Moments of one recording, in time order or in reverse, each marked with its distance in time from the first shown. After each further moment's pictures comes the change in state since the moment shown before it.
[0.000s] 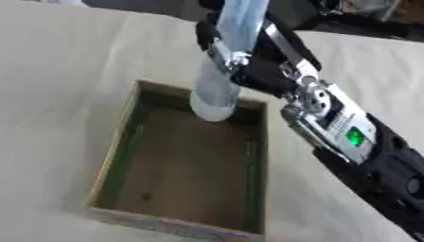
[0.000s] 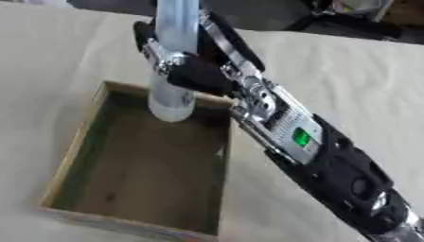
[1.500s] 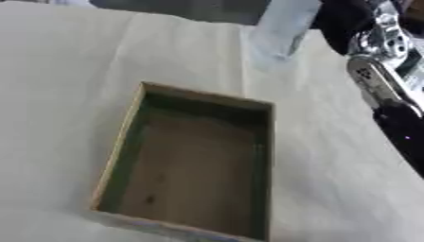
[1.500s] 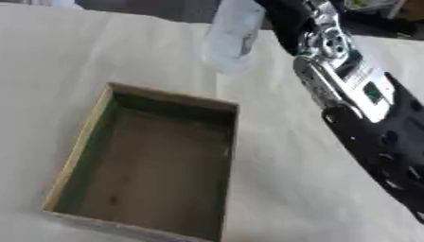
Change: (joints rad) left arm 0.000 0.000 -0.040 -0.082 0.001 0.006 -0.022; right arm -0.011 -0.206 -0.253 0.000 -0.351 0.108 -0.103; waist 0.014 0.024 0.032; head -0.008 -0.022
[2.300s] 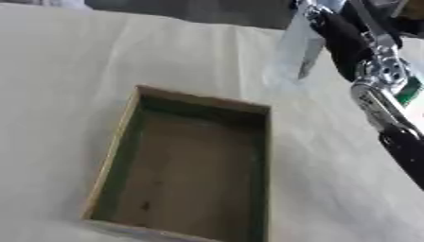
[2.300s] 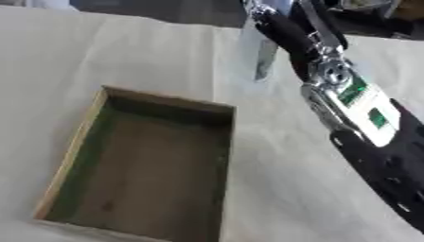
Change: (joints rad) left arm -0.003 0.000 -0.012 -0.019 -0.013 -0.049 -0.020; right arm 0.108 -0.020 -0.045 0.000 0.047 0.066 -0.097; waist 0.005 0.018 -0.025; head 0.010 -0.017
